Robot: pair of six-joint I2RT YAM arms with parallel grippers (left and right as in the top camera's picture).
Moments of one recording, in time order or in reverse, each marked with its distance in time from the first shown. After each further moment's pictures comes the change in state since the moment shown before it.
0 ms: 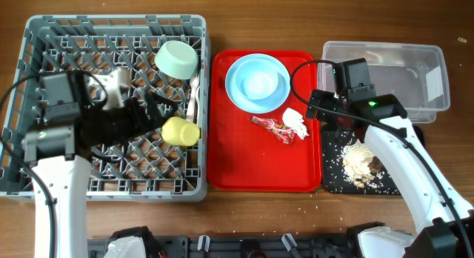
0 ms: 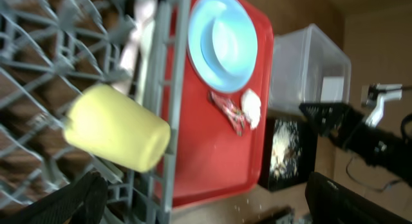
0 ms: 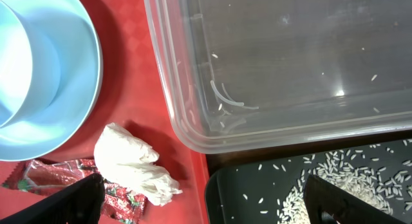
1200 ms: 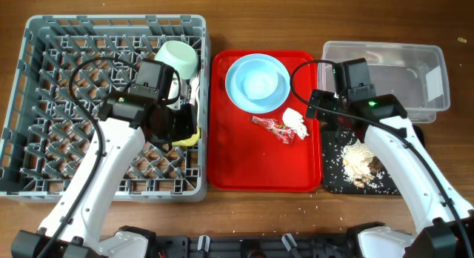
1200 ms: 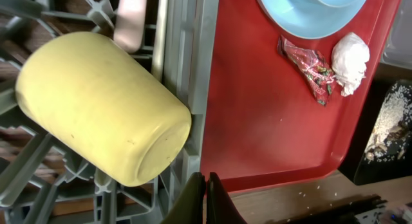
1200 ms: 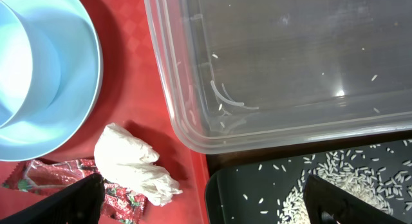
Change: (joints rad) left arm -0.404 0.212 -0.017 0.040 -0.373 -0.165; right arm 0.000 0.000 0.000 0.000 0.000 0.000
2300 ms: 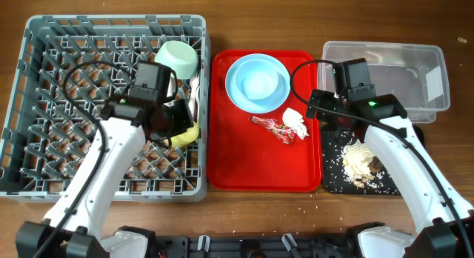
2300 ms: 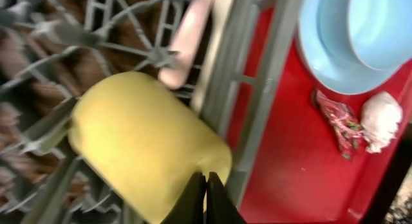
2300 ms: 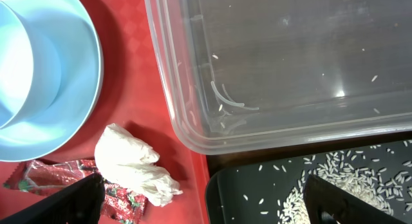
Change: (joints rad) left arm 0.032 0.016 -0.061 0.127 -0.120 -0.107; right arm 0.000 0.000 0.000 0.002 0.000 0.000
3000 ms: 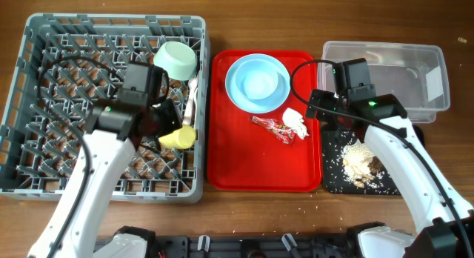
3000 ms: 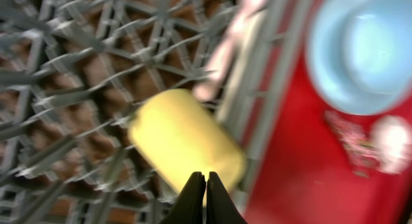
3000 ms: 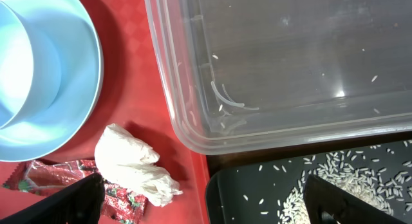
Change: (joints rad) left arm -0.001 -0.119 0.070 -0.115 -0.151 -0.013; right arm 0.000 0.000 0.000 0.000 0.000 0.000
